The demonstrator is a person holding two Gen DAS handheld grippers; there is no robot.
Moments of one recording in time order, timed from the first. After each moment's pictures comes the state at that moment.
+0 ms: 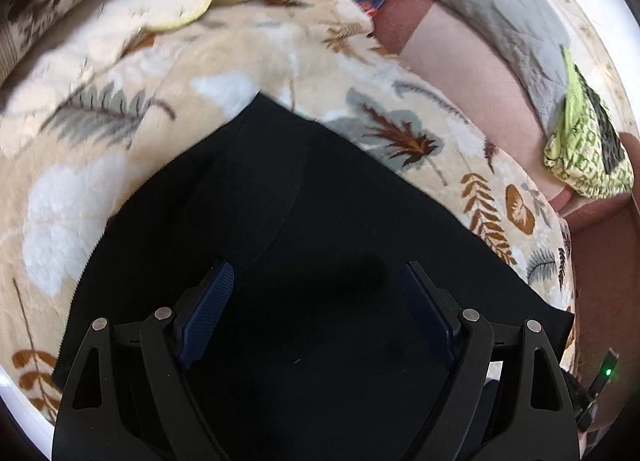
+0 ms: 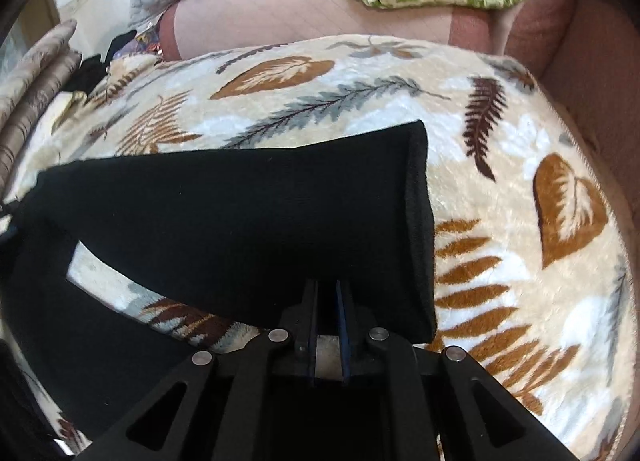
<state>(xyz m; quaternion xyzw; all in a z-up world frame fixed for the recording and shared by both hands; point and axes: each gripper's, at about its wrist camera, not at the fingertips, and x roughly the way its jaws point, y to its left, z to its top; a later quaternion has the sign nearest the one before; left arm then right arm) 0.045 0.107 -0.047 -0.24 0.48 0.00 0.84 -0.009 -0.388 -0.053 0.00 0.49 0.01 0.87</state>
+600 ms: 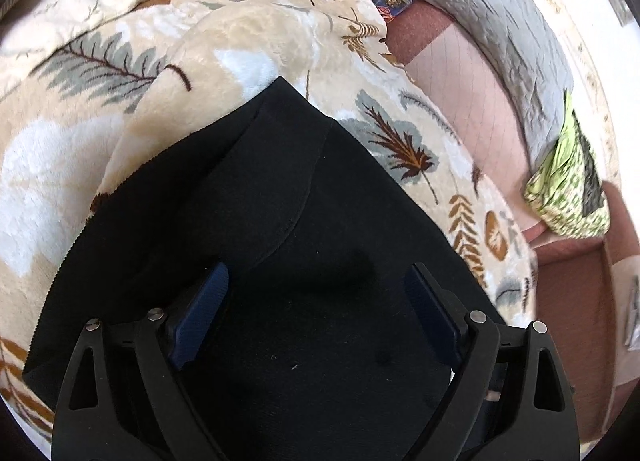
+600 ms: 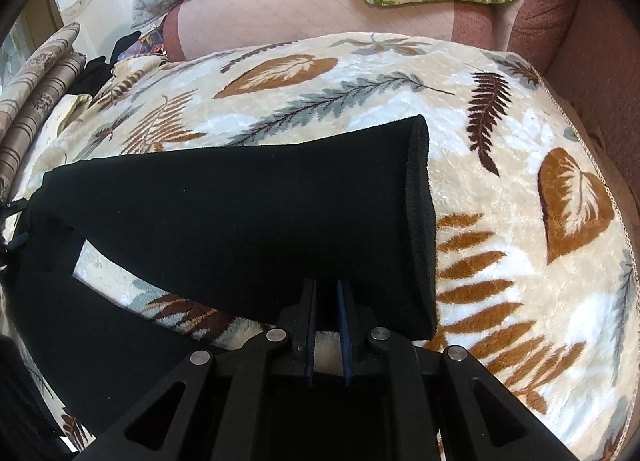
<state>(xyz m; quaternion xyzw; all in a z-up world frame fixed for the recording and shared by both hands) 0.049 0.130 -0.058 -0.33 0.47 -0.02 0.82 -0.013 -0.393 -0.052 0.02 0.49 0.03 0.87</state>
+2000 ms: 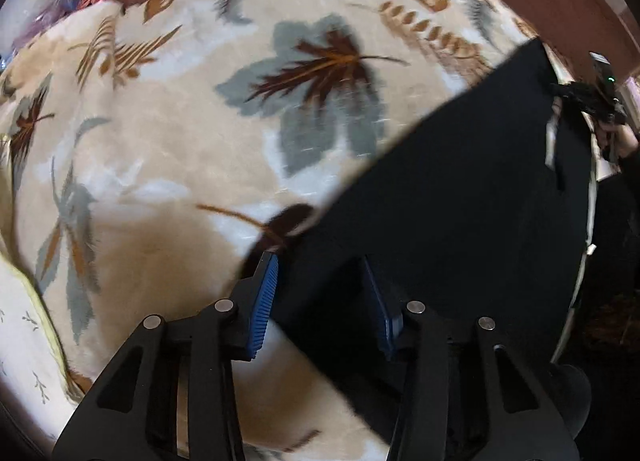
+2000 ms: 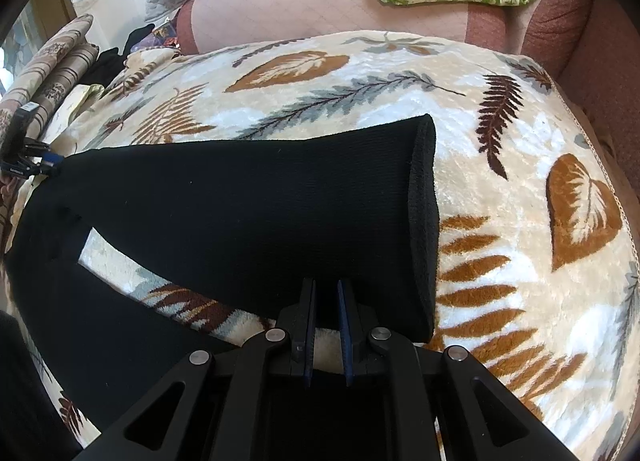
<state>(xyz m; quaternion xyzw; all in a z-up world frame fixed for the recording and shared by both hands) 0.206 0.118 -0.054 0.19 0.57 -0.37 0.71 -0.013 -0.396 -0.054 0.01 0.49 0.05 0.87</state>
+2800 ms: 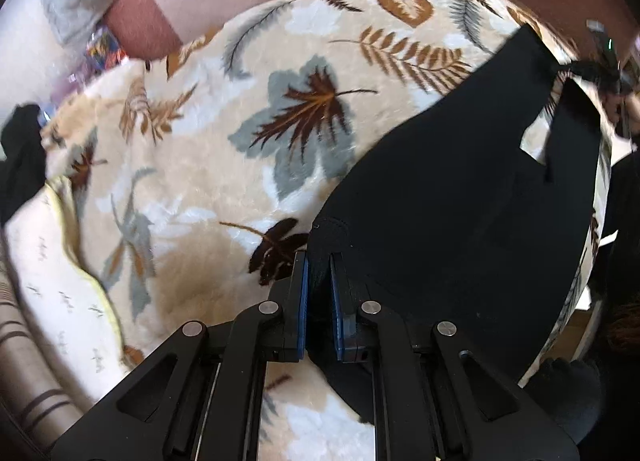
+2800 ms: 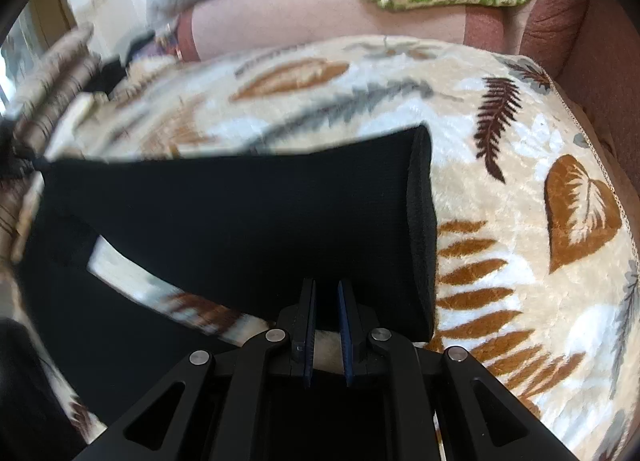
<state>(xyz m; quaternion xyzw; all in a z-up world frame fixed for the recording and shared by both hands) 0.149 0.096 0.007 0.28 0.51 -0.32 0.75 -0.016 -0.402 -0.038 0.05 0.47 0.06 0.88</state>
